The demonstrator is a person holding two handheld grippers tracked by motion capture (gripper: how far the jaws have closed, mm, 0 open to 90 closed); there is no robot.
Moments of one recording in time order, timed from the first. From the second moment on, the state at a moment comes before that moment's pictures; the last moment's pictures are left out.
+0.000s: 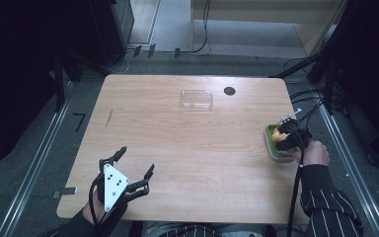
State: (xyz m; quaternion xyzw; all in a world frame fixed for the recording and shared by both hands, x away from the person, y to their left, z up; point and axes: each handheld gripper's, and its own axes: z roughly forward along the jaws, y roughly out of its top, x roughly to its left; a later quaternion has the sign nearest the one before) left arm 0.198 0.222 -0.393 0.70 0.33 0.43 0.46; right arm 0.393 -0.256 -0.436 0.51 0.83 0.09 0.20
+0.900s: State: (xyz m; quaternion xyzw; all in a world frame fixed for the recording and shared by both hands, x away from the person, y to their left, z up) left arm 0.199 0.222 -0.393 0.70 0.33 0.43 0.46; right arm 0.407 -0.259 -0.447 0.54 0.82 0.07 0.17
